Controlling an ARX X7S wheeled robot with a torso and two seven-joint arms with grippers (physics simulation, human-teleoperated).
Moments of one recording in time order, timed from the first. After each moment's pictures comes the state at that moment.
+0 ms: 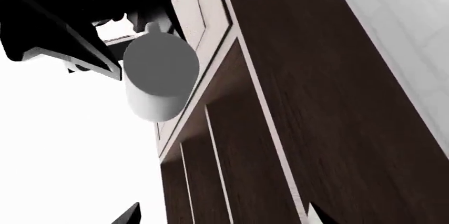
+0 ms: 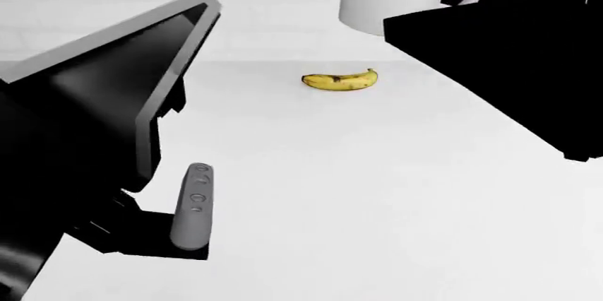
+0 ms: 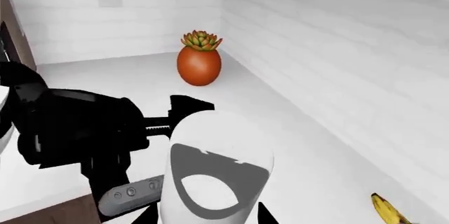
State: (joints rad) left arm -1.62 -1.12 1.82 0.76 1.18 -0.77 -0.21; right arm 2.00 0.93 -0.71 -0.09 2.17 1.31 0.12
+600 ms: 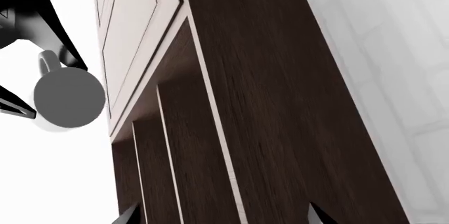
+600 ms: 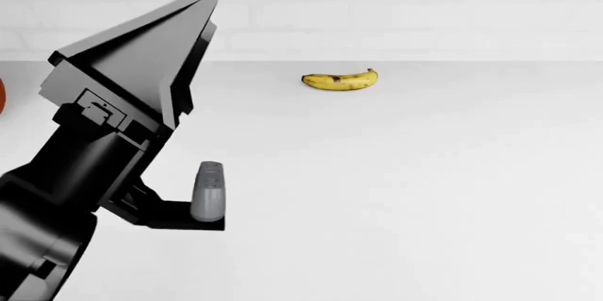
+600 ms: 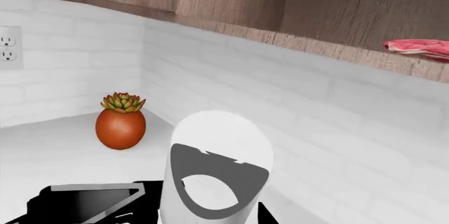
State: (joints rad) left arm -1.51 -1.03 1.80 0.69 1.11 -0.89 -0.19; right arm 2.16 0.92 -0.81 -0.29 2.45 0.96 0.77
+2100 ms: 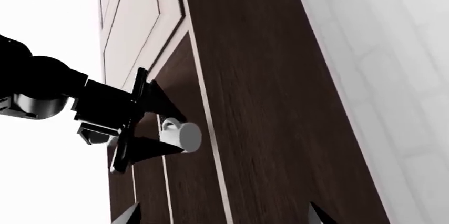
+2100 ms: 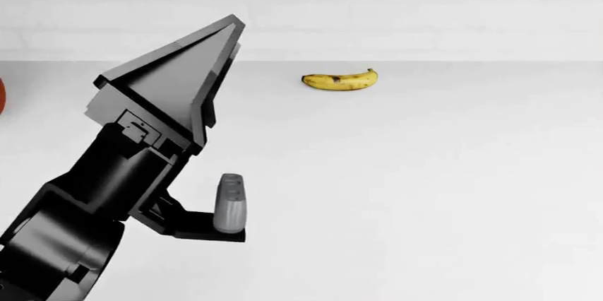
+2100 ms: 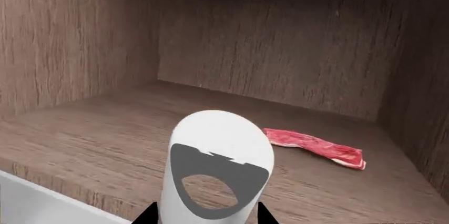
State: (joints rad) left arm -1.43 -0.96 1.79 0.66 1.13 -0.91 -0.20; right arm 2.35 0.02 -0.19 0.81 0.41 1.42 -0.05
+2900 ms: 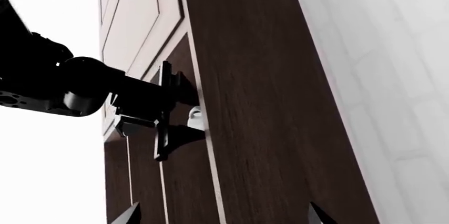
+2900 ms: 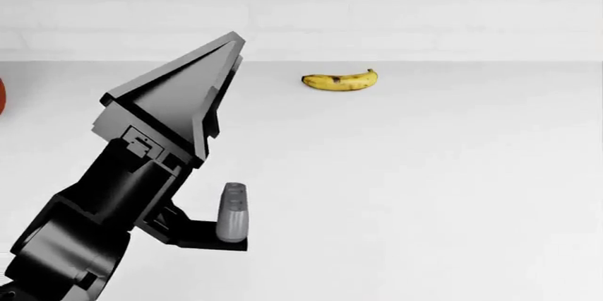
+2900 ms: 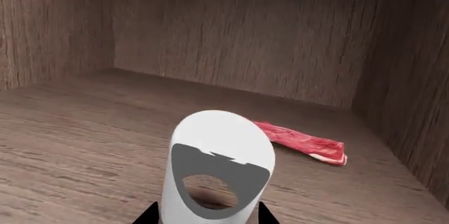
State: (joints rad) left arm -1.37 -0.95 1.78 0.65 1.14 -0.93 -0.24; right arm 2.36 0.01 -0.47 1.11 0.57 1.11 0.00
